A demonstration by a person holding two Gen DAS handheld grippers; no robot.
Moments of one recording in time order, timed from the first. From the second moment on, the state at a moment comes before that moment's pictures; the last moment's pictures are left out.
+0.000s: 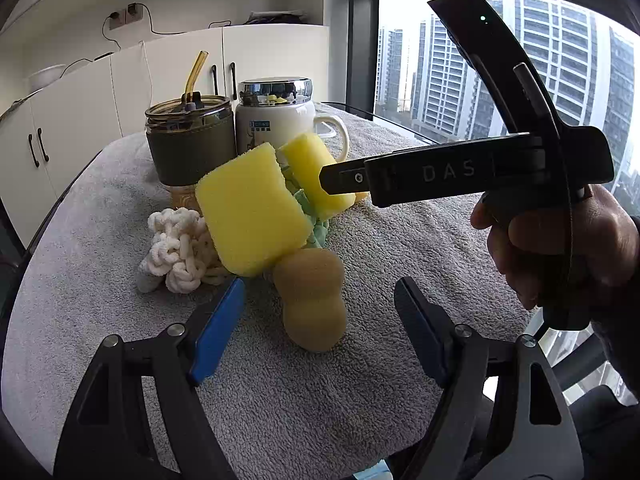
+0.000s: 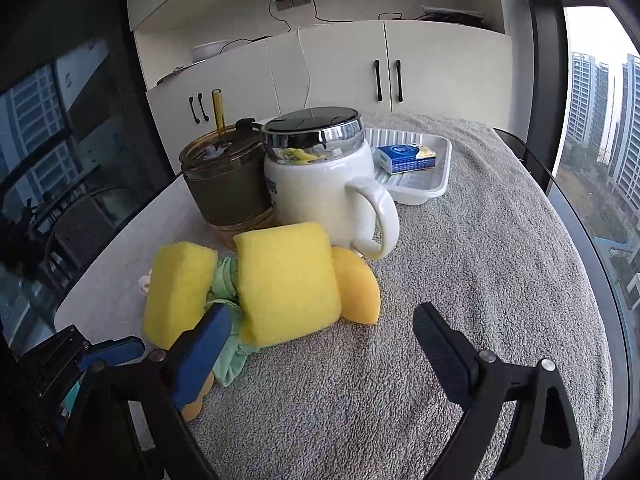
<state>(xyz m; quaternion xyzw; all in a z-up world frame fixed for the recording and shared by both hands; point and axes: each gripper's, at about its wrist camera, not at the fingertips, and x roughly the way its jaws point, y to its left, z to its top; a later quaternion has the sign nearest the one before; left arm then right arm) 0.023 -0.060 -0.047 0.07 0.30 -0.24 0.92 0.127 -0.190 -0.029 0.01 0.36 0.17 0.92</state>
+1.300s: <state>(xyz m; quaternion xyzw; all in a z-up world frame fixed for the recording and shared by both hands) 0.035 -0.060 -0.066 0.07 0.35 -0.24 0.90 0.143 -0.170 -0.055 -0.01 0.41 0.18 0.89</state>
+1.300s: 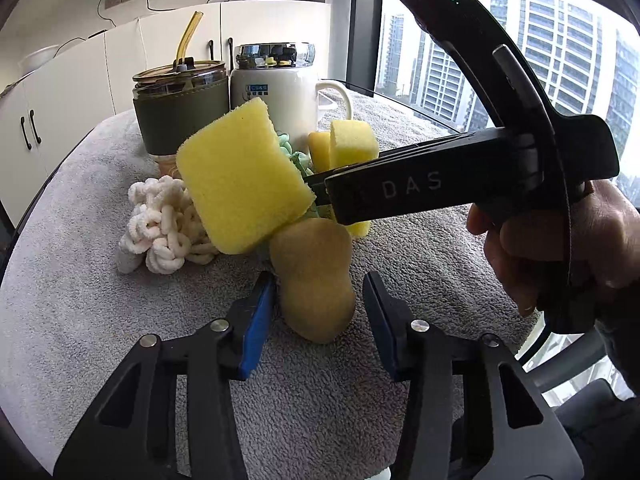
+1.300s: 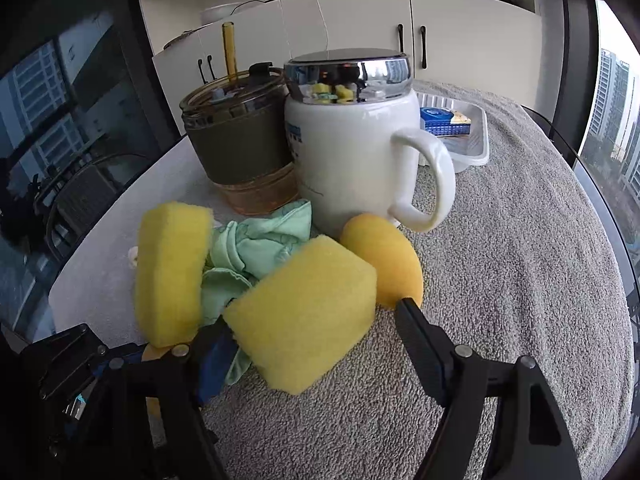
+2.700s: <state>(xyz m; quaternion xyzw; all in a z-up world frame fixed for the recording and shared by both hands) 0.005 -0.034 -0.045 0.04 0.33 -0.25 0.91 0.088 -0.173 -0.036 -0.04 0.41 0.17 0.90</state>
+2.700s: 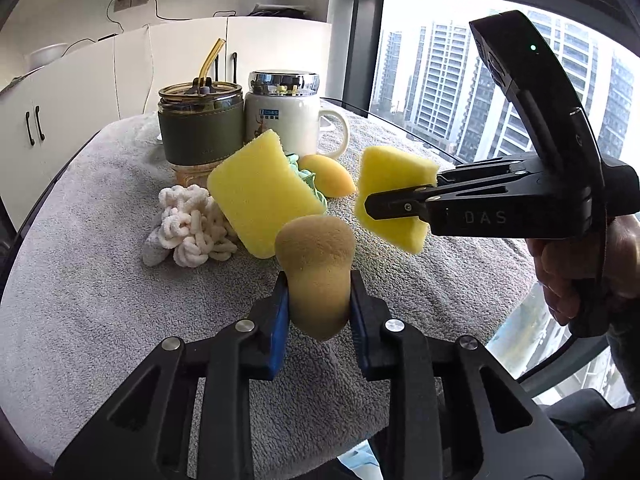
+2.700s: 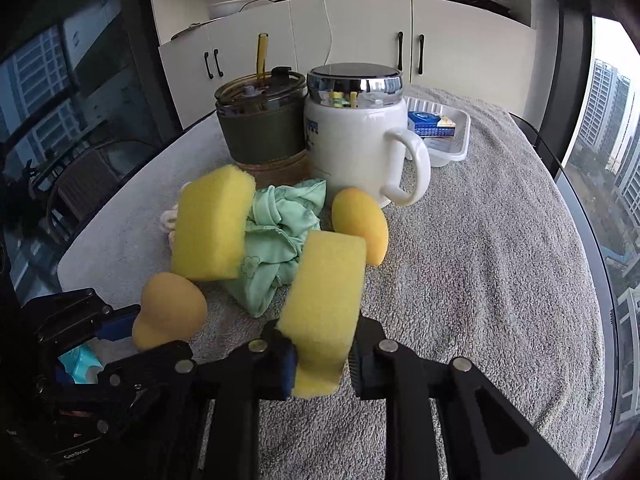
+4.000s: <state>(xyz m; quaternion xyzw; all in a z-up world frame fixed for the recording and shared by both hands) 0.088 0.056 0.049 0.04 0.28 -0.17 0.94 0.122 -0.225 0.034 -0.08 0.39 0.13 0.91</state>
